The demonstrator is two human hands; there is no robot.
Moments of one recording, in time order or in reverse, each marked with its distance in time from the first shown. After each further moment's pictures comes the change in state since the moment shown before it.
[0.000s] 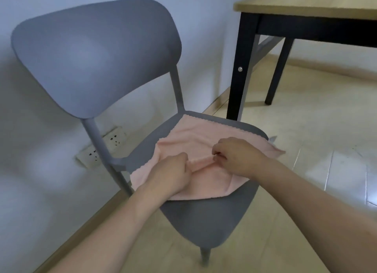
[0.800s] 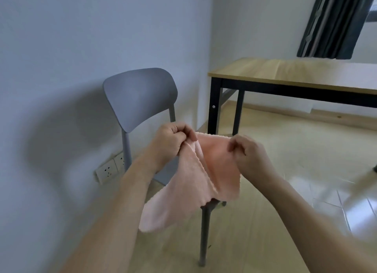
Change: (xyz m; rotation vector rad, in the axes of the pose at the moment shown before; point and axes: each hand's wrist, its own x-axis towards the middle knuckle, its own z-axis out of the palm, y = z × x) left_hand -0.157 0.029 -0.150 -0.948 0.174 0.321; right_hand -0.176 -0.143 -0.060 0.420 0.836 0.187
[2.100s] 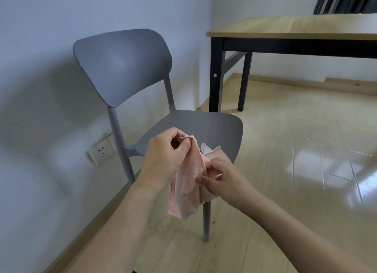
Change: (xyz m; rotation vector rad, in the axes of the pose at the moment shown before) left_hand -0.023 -0.092 0.046 0.322 0.260 0.059; right_hand -0.069 0.046 0.075 0.221 -0.409 0.164
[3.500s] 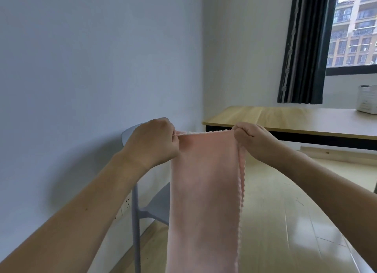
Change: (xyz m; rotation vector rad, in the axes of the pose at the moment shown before) left_hand 0.032 0.182 -0.171 0.759 0.109 0.433; right_hand -0.006 -0.222 -0.169 -0.264 0.288 -0.169
